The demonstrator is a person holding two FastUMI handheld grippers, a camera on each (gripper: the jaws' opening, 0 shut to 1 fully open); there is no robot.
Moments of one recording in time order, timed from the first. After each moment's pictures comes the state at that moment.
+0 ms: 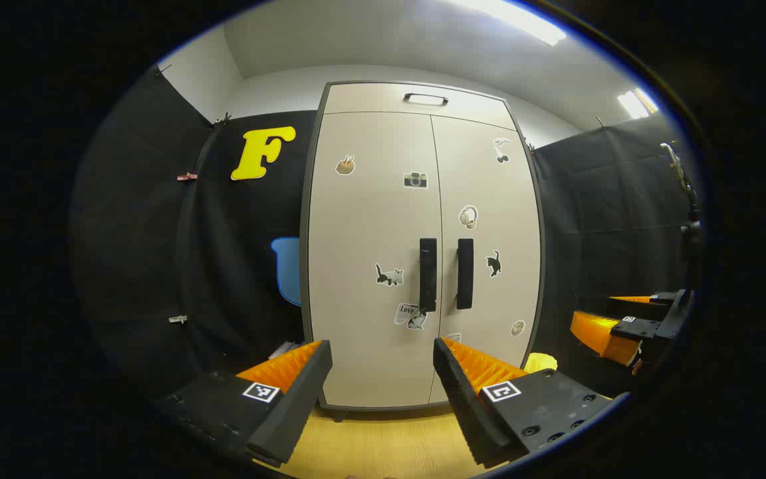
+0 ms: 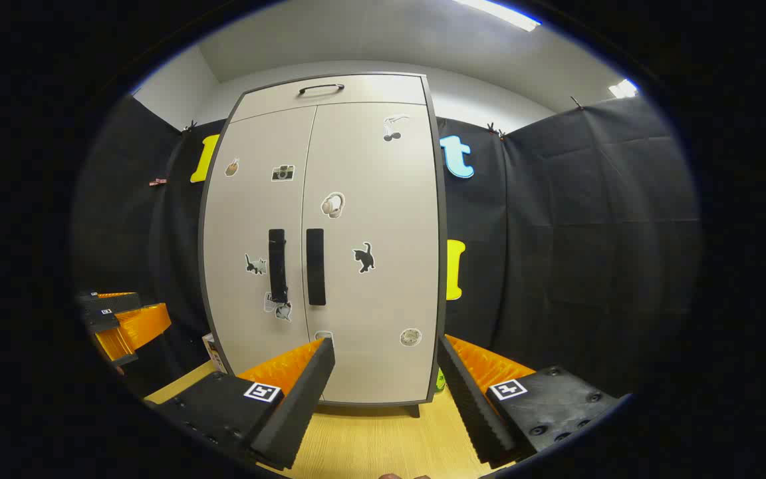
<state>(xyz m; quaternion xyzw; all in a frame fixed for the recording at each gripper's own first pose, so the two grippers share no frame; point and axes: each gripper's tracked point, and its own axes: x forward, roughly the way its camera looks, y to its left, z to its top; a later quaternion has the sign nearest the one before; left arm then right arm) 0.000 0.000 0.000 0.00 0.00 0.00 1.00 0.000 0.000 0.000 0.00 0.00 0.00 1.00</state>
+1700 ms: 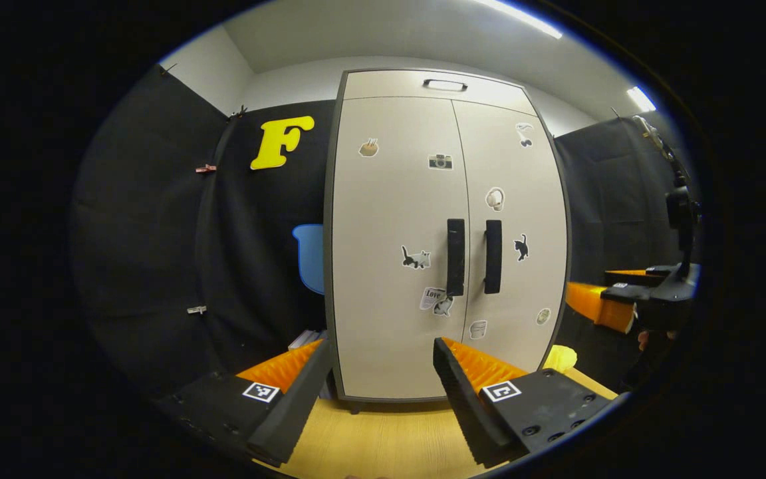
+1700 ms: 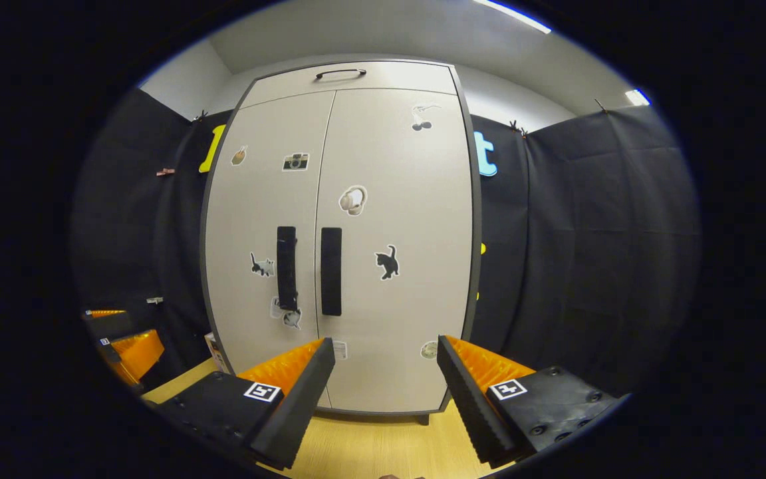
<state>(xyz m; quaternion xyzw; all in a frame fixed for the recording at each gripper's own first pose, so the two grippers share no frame) 0.006 0.029 -0.023 0.00 0.02 0.05 1.00 0.058 0.035 0.016 -0.01 0.00 0.03 1.00</state>
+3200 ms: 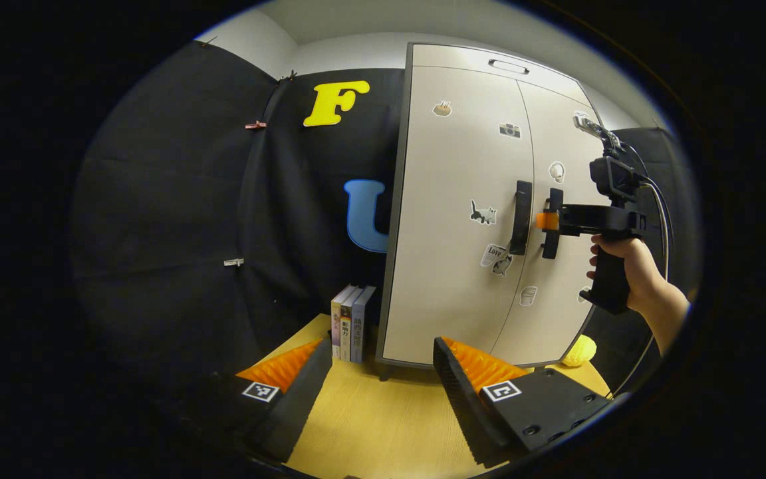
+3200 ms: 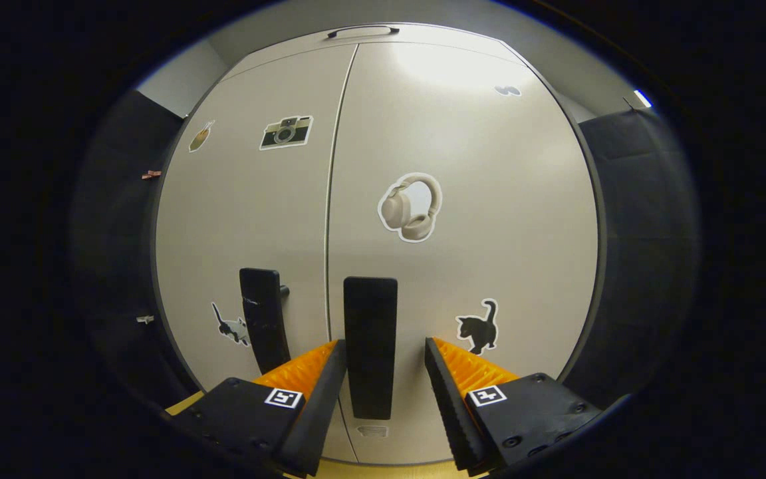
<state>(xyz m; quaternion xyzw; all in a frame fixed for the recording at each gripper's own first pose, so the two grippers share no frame) -0.033 0.097 -0.089 -0.06 0.10 0.12 0.99 0.224 0.120 0.030 -0.01 0.01 0.06 1.00</state>
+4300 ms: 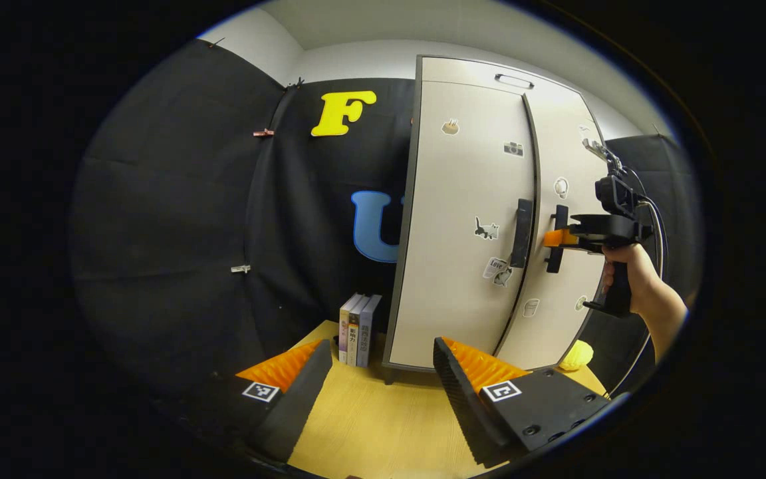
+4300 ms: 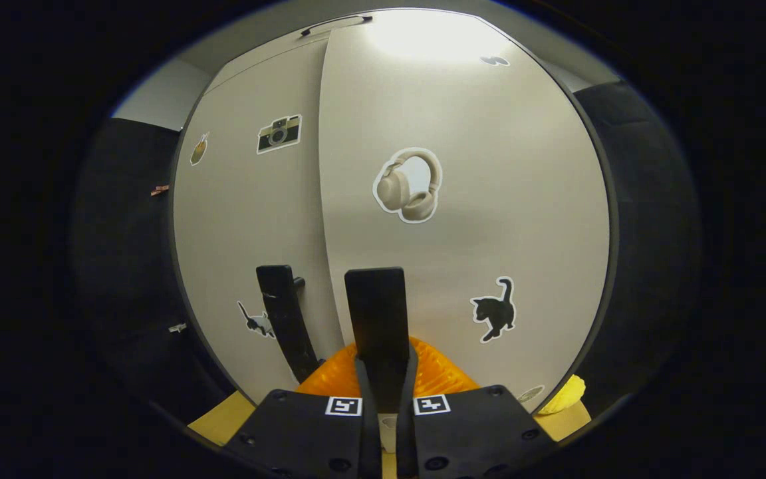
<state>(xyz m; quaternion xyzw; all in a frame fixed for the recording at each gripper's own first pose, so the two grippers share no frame) -0.057 0.110 -0.066 -0.06 0.08 0.12 0.99 0.207 0.122 0.023 0.05 0.06 0.11 0.99</state>
